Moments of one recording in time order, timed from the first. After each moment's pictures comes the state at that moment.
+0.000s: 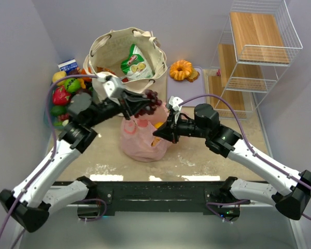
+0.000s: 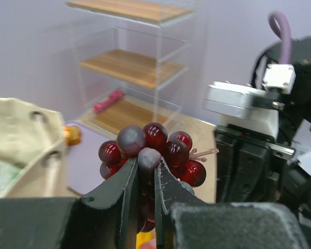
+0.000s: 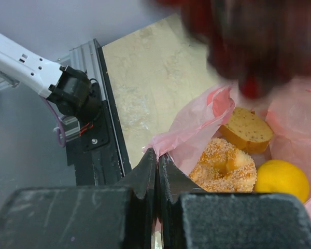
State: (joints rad) left arm -0.52 0.97 1.07 0.09 0.53 -0.14; right arm 0.82 1.07 0.99 -0.15 -0.47 0.15
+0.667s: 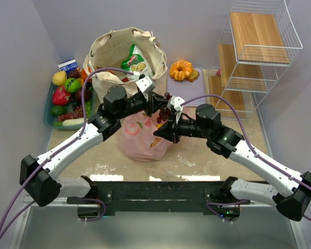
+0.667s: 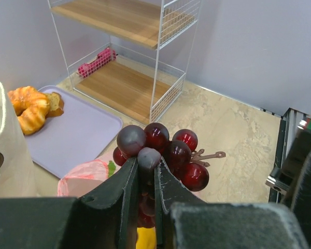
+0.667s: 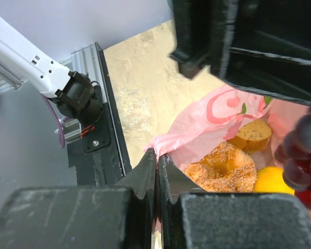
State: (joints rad) left arm -0.68 1.26 1.09 0.15 0.39 -0.06; right arm 0.82 1.06 0.99 -0.15 -0.47 0.15
